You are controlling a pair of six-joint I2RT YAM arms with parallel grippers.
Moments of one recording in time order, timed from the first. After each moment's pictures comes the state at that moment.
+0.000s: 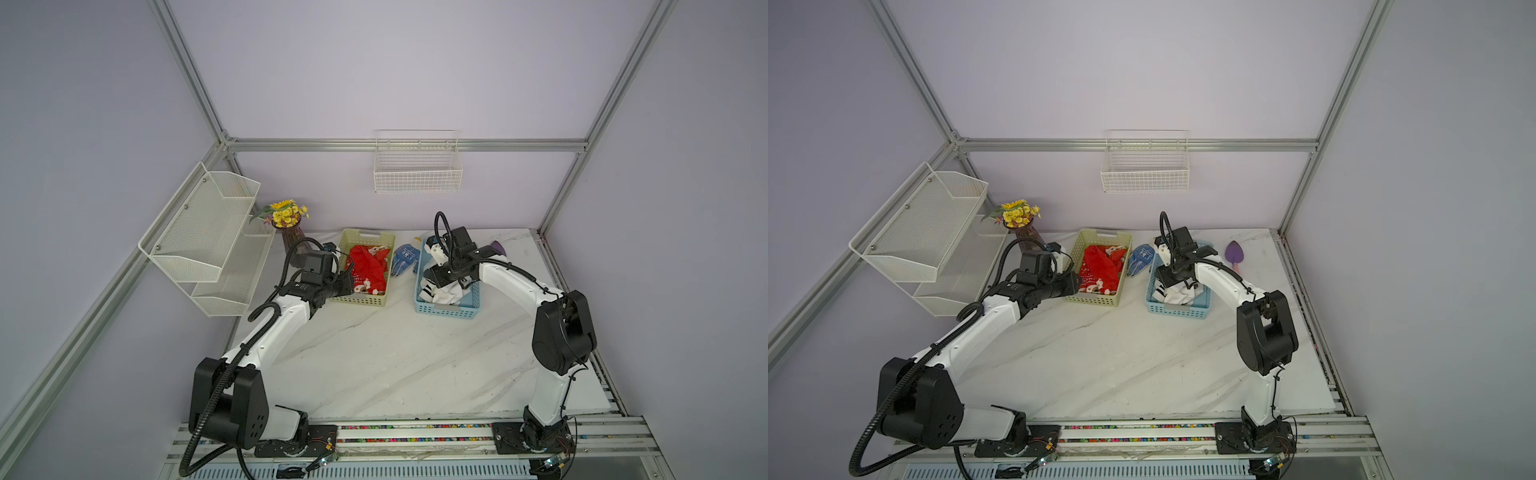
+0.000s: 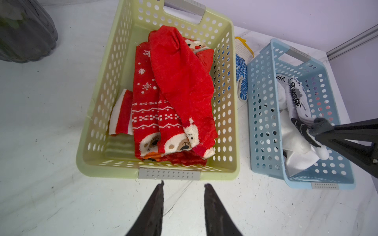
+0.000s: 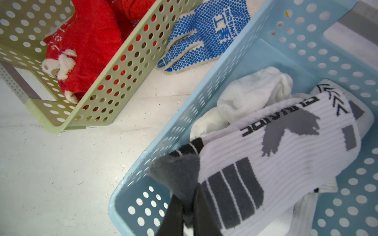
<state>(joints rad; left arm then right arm) -0.23 1.39 1.06 -0.40 0.10 -0.36 0.41 1.89 1.55 -0.65 -0.18 -0.05</state>
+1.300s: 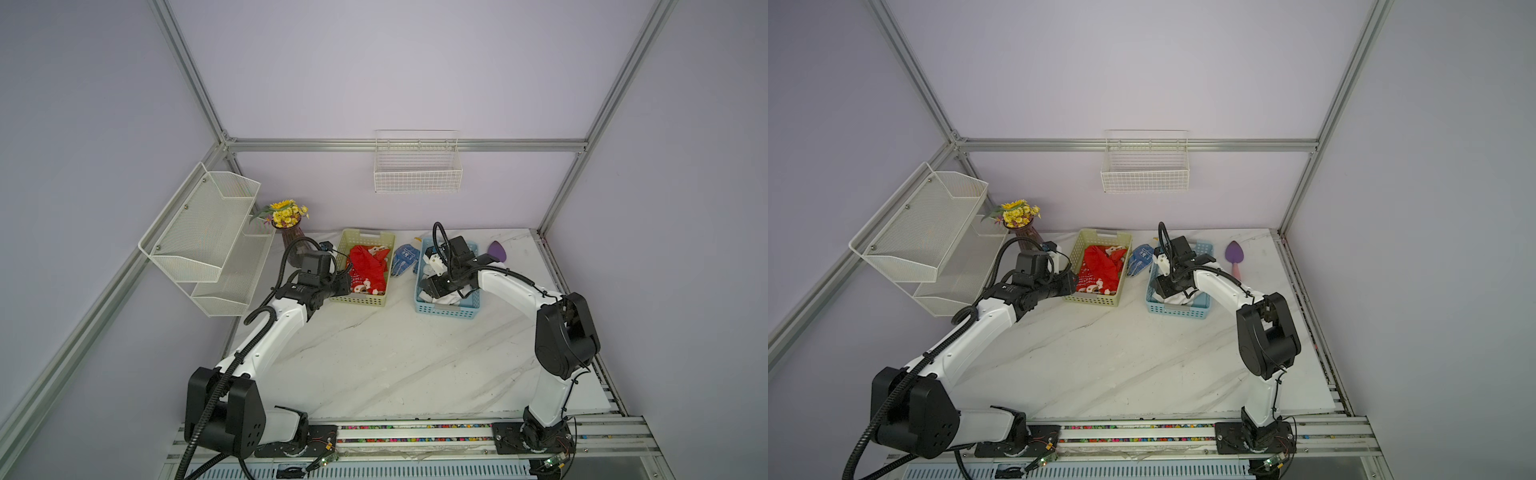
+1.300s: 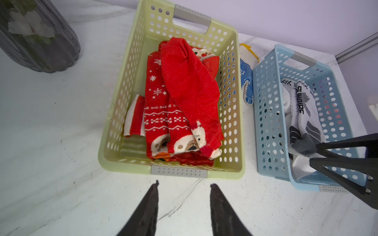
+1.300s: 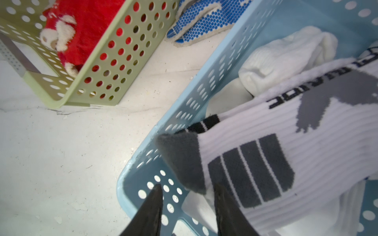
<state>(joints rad) -0.23 1.34 1.06 -0.43 0.04 -0.33 0.44 1.84 1.44 -0.64 -0.21 -0.01</state>
